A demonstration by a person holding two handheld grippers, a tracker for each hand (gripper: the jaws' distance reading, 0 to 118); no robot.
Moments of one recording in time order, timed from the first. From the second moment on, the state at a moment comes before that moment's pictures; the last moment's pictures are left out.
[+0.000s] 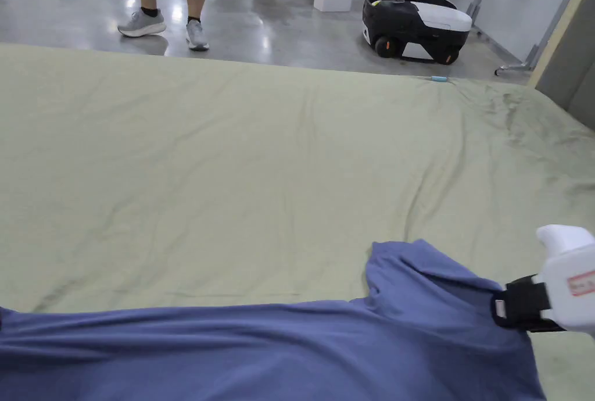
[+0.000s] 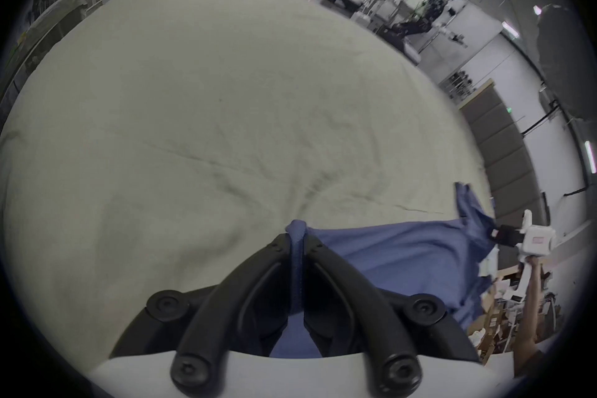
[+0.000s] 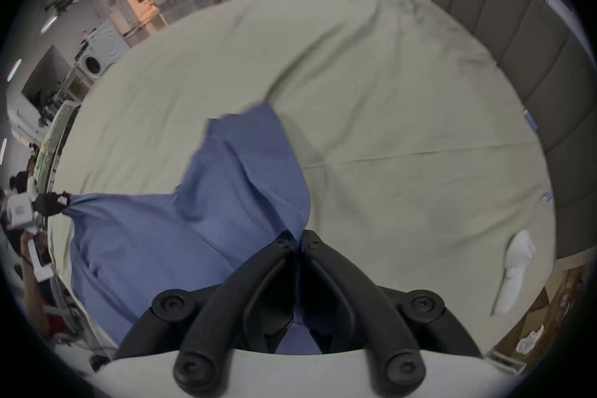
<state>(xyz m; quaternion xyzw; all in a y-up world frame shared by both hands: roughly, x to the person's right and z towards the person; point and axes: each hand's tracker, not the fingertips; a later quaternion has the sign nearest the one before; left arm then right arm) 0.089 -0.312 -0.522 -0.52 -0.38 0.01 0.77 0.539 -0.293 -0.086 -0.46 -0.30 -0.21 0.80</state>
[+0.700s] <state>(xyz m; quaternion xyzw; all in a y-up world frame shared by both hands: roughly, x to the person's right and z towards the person) -0.065 -0.361 -0.404 -0.58 -0.35 0.07 0.73 0.399 -0.336 0.073 -0.48 -0.39 -0.27 0.74</state>
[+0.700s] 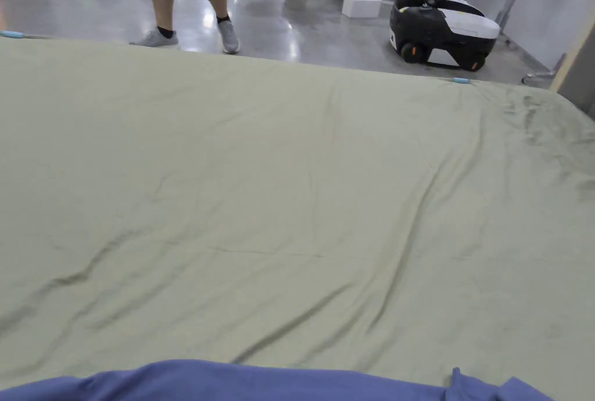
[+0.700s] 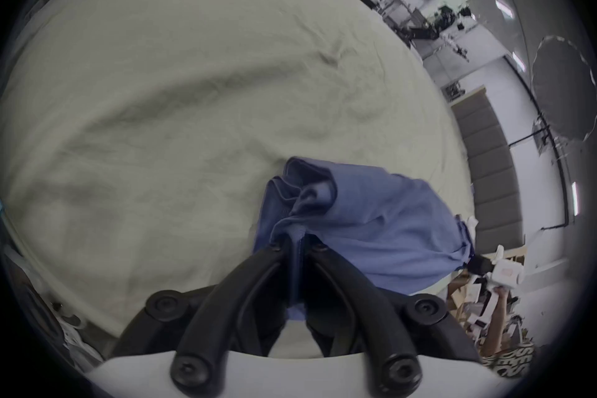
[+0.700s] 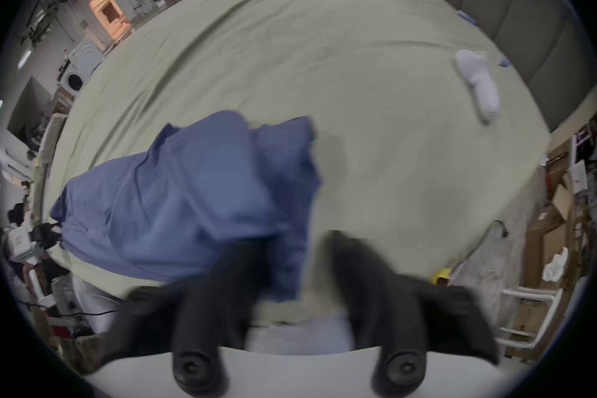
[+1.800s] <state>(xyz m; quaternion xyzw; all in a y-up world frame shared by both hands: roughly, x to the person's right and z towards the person) -0.081 -0.430 -0.472 -0.59 -0.54 0.33 0.50 0.283 -0.278 0.010 -0.40 -0.22 -0.29 0.84</state>
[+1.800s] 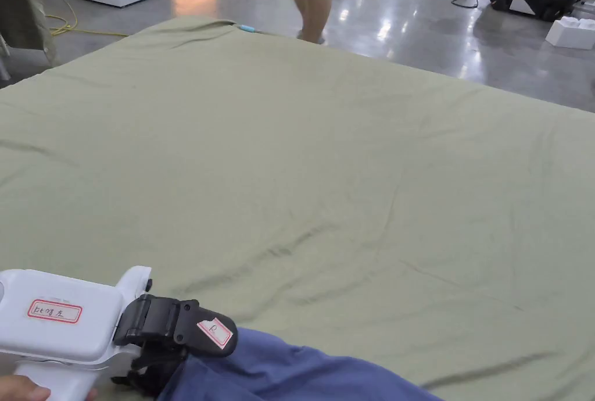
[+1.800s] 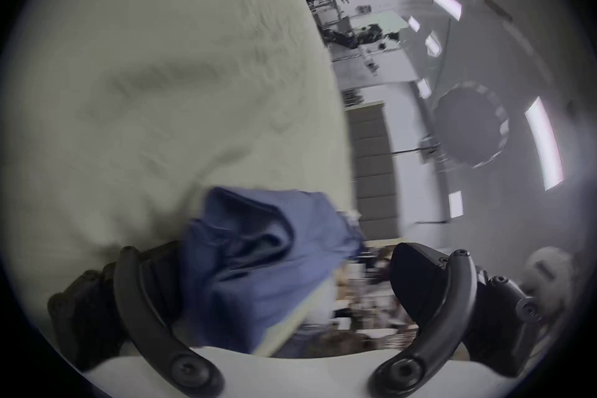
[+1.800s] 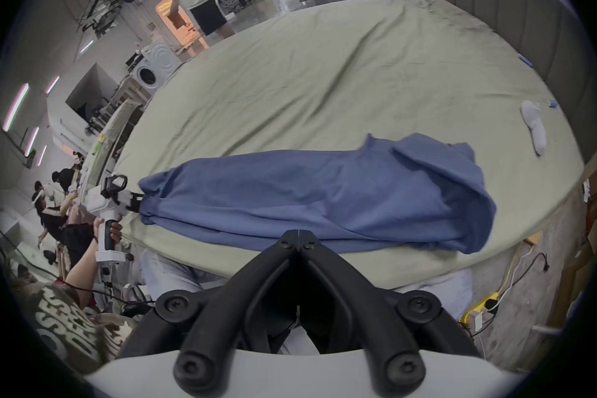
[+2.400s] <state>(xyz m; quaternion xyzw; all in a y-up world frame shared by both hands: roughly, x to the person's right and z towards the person) -0.130 -0.374 -0.459 -0.58 -0.43 0.29 0.63 0.266 -0.239 -0.010 -0.39 -0.17 -0.24 0.87</state>
